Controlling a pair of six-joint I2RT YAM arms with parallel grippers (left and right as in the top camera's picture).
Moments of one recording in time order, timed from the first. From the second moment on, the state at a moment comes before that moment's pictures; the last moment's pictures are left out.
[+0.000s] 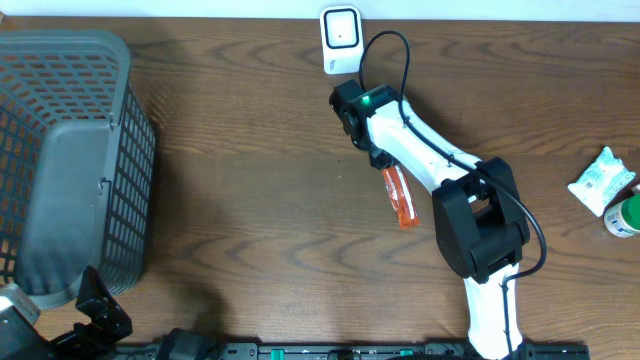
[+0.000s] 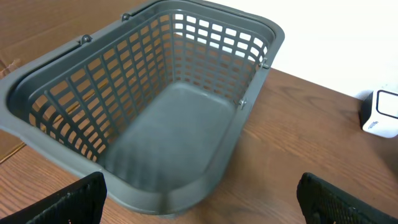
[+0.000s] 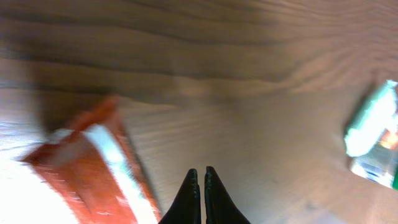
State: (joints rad) left arm -0.30 0.46 1.42 -1.47 -0.64 -0.43; right arm 0.53 2.19 1.71 -1.16 0.61 0.46
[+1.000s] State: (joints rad) left arm -0.30 0.46 1.42 -1.47 -0.64 -0.43; right arm 0.73 2.17 1.70 -1.18 0.52 0.47
